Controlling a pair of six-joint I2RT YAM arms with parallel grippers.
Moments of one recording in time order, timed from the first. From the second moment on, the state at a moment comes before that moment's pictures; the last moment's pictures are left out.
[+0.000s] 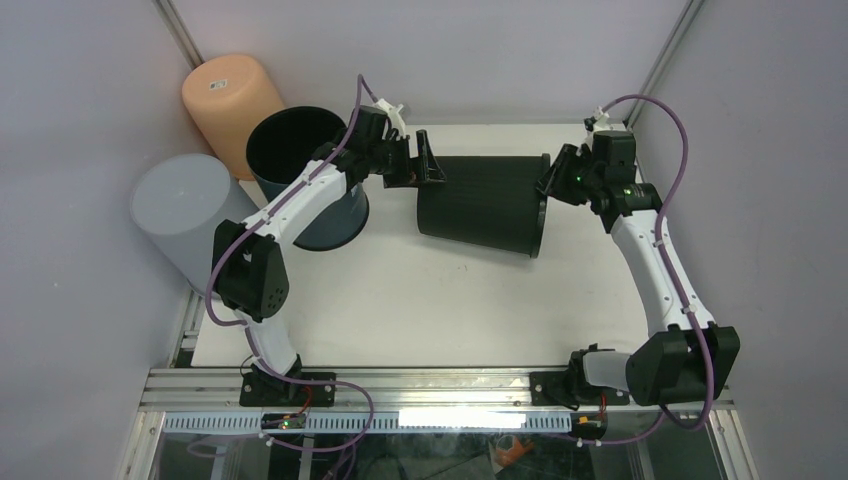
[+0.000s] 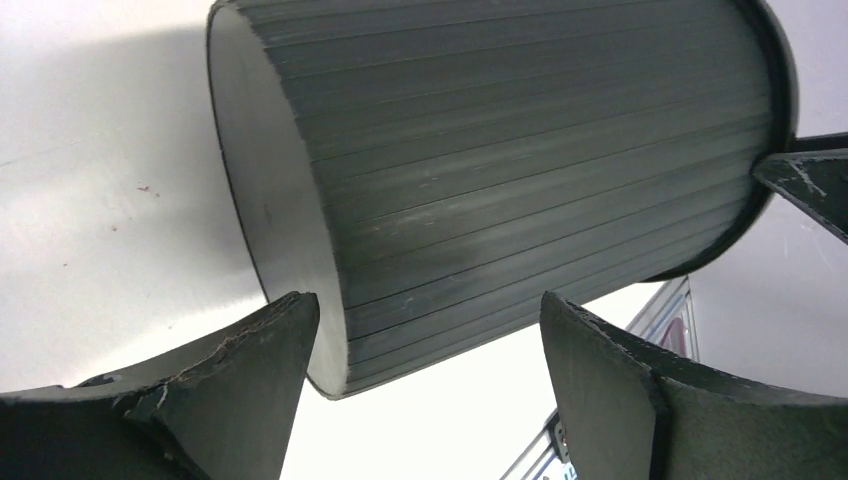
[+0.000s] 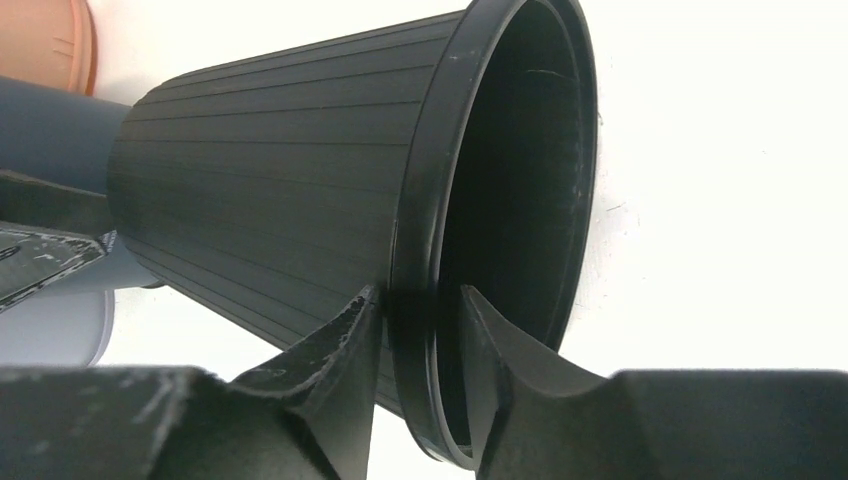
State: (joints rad) left arm -0.47 1.81 1.60 -0.44 0.42 -0.52; right arm 0.09 1.27 1.21 -0.60 -0.19 0.40
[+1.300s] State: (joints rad) left arm -0.46 1.86 1.61 -0.39 0.56 -0.56; right arm 0.18 1.28 1.30 -0.73 0.04 0.33
